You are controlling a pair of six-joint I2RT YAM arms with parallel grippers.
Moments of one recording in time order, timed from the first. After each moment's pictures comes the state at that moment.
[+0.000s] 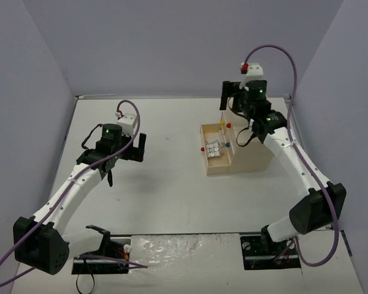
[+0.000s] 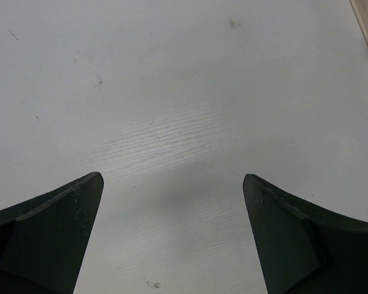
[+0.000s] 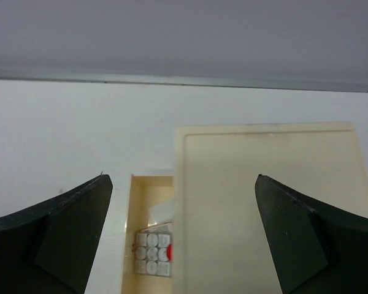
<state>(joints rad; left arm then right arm) -0.32 1.16 0.97 -0.46 -0.02 -0.04 0.39 1.50 1.43 -0.27 0.25 0.12</state>
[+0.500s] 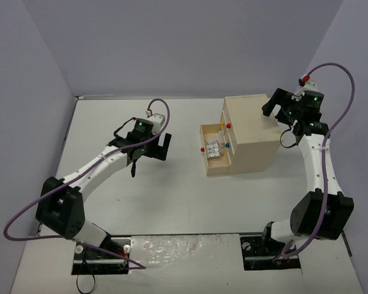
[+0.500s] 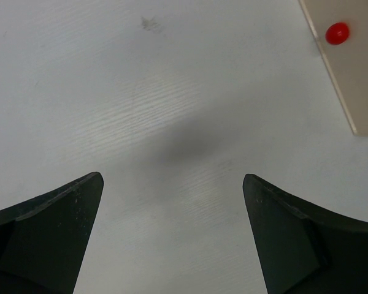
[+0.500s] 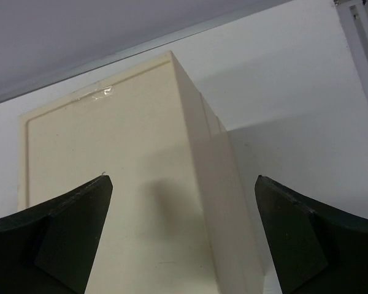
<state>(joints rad) -0.50 1.48 1.13 -0.43 -0.03 -0.13 -0.19 1.41 1.28 -0.33 -0.25 0.27</state>
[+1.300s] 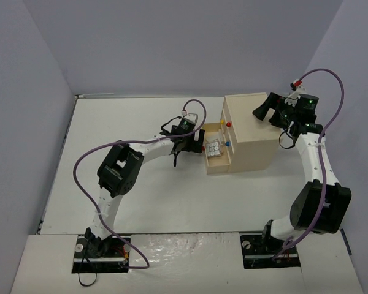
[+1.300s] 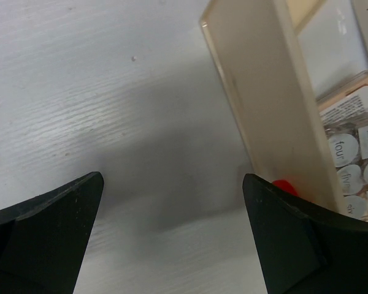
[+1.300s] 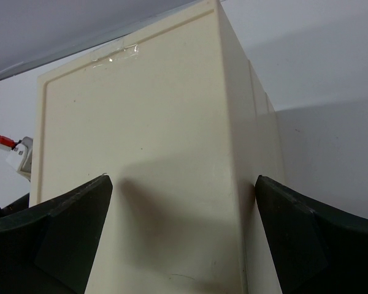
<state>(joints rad) -0.68 2.15 1.56 -0.20 -0.09 -0.39 -0.20 1.45 1.20 -0.26 -0.45 0.31</state>
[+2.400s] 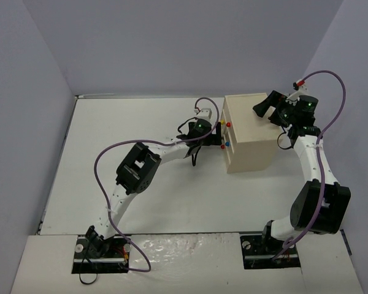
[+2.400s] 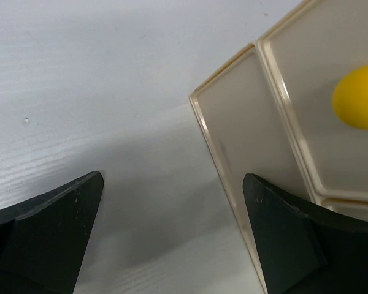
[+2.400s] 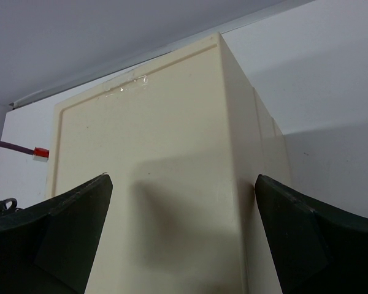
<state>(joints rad) -0.75 2.36 1.77 0.07 -0.14 -0.55 -0.19 1.45 1.15 -0.11 -0.44 0.40</state>
